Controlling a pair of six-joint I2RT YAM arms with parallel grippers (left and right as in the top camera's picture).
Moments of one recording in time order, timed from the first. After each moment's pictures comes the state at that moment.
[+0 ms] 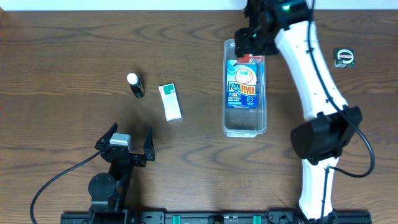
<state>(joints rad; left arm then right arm) -0.04 0.01 0.02 -0.10 0.12 -0.03 0.32 2.20 2.30 -1.35 -0.05 0.25</state>
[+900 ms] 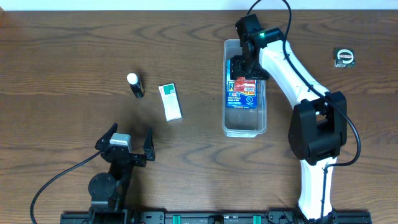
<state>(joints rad) -0.04 0.01 0.02 -0.10 0.12 -0.03 0.34 2.21 1.89 -1.05 0.02 0.36</state>
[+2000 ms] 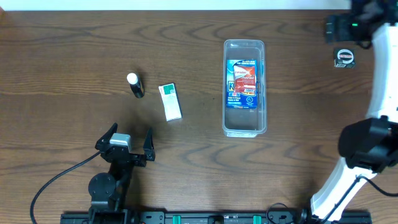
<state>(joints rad) -0.04 0.01 0.02 -0.10 0.12 -0.03 -0.25 2.09 2.24 -1.17 -0.06 -0.20</state>
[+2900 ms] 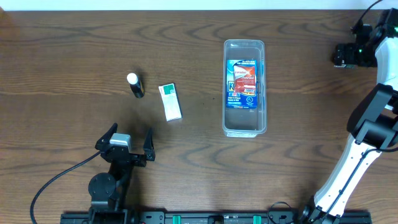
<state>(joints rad) -0.04 0.01 0.02 -0.10 0.12 -0.03 -0.40 2.46 2.19 -0.96 -0.12 -0.30</state>
